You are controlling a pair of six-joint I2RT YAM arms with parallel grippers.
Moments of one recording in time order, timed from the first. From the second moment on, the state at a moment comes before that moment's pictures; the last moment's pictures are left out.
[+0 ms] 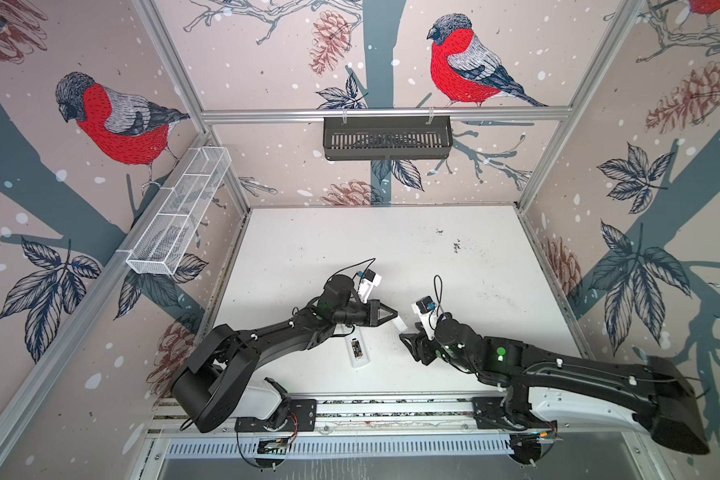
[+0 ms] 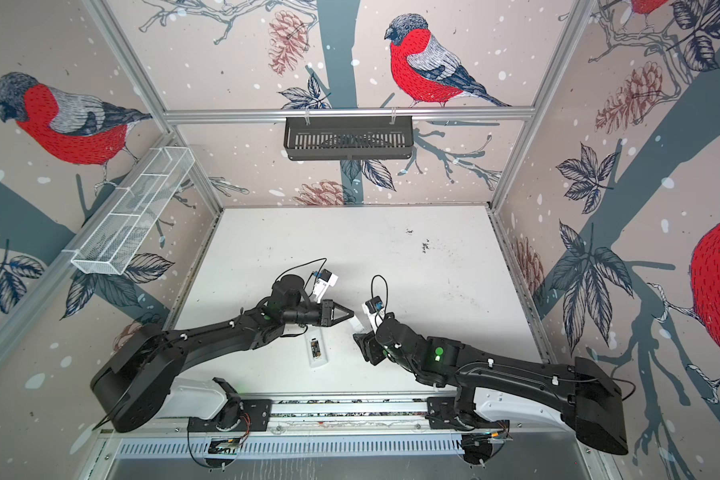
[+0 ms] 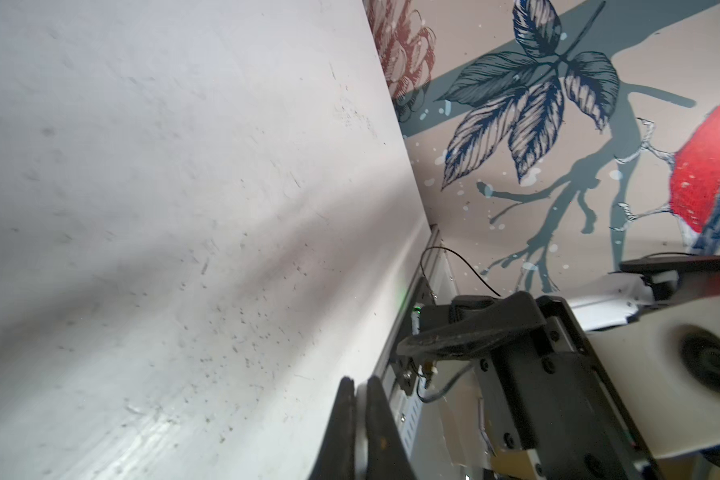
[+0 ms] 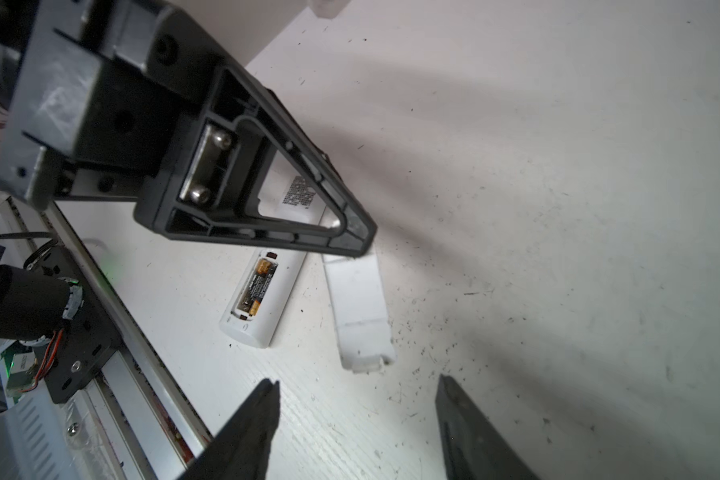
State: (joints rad) left arm -0.68 1.38 0.57 0.31 0.66 -0.76; right arm 1.16 0.94 0.51 -0.19 0.23 0.50
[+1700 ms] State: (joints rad) left arm -1.19 2.08 1.46 -0.66 -0.71 -0.57; right arm 0.81 0.39 0.47 -0.67 0.60 0.95
